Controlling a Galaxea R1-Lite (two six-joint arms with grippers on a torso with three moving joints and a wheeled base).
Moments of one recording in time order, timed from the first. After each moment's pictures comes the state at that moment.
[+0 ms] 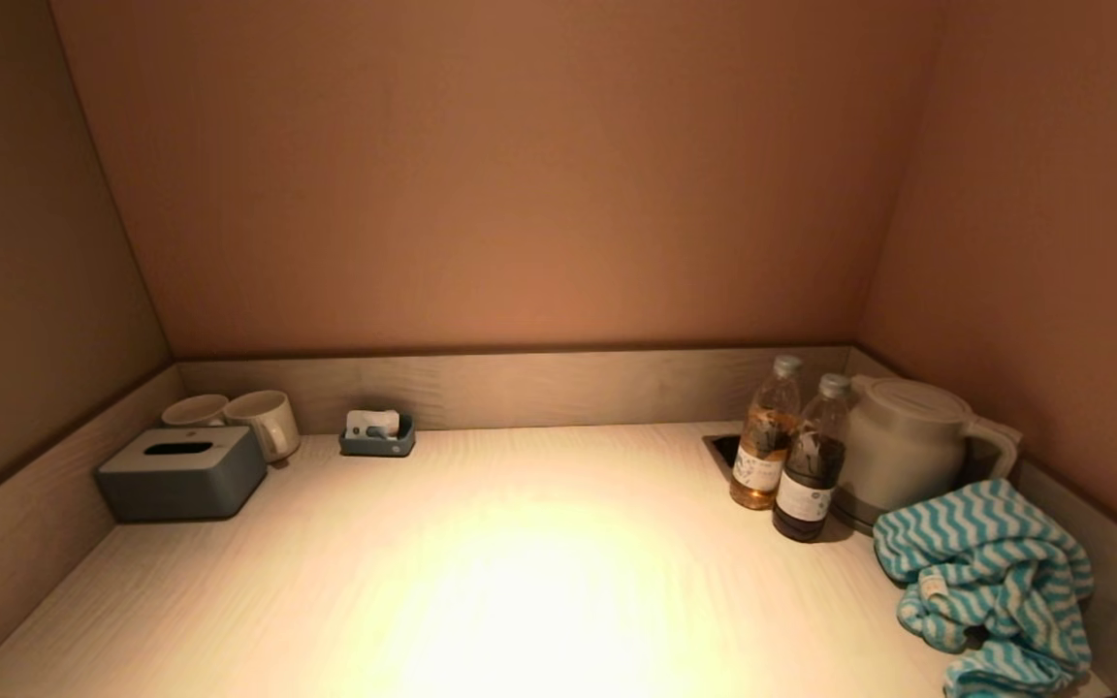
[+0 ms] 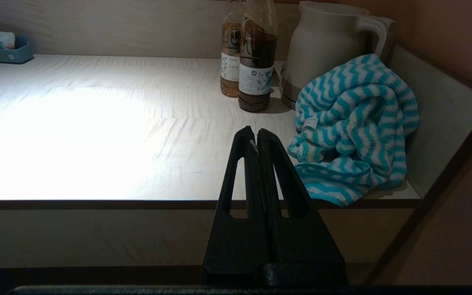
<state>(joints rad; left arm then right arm) 0.00 0.00 0.00 0.00 -0.03 0.09 0.01 0.00 0.00 0.00 0.01 -0.05</state>
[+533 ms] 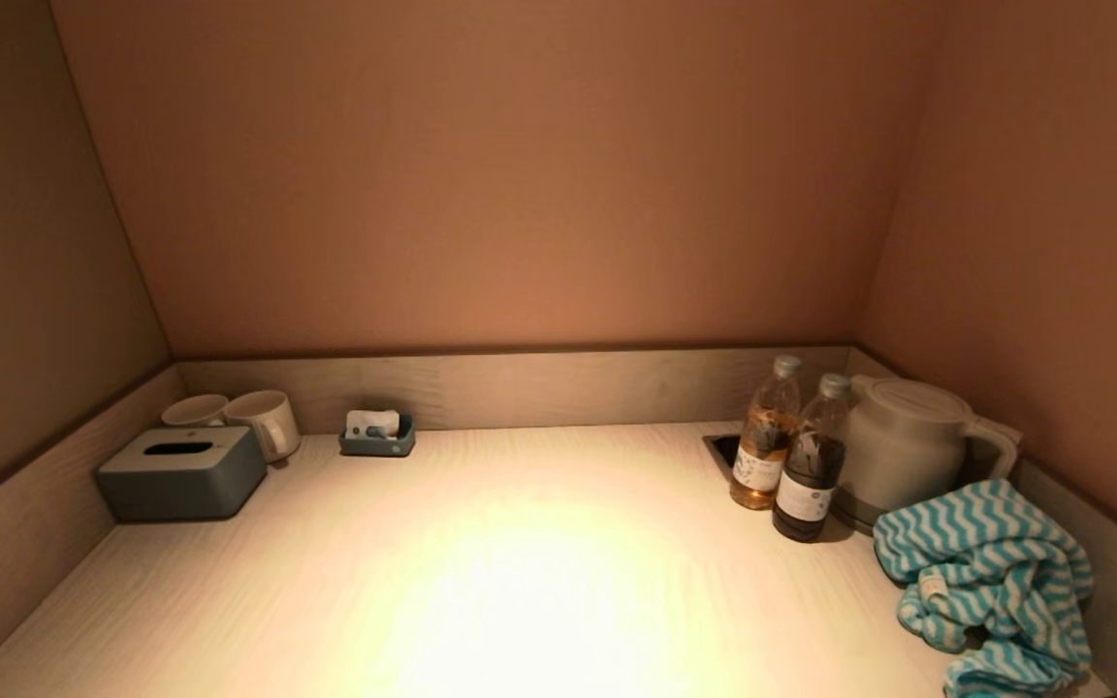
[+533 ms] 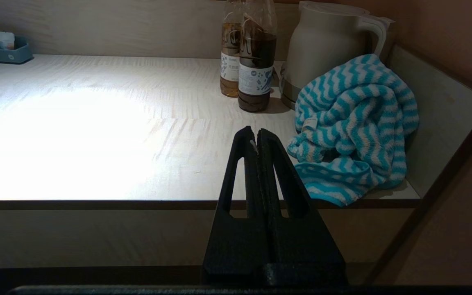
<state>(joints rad) 0.00 0.00 0.00 0.00 -0.03 0.09 0.01 0.00 0.00 0.00 0.01 -0.05</state>
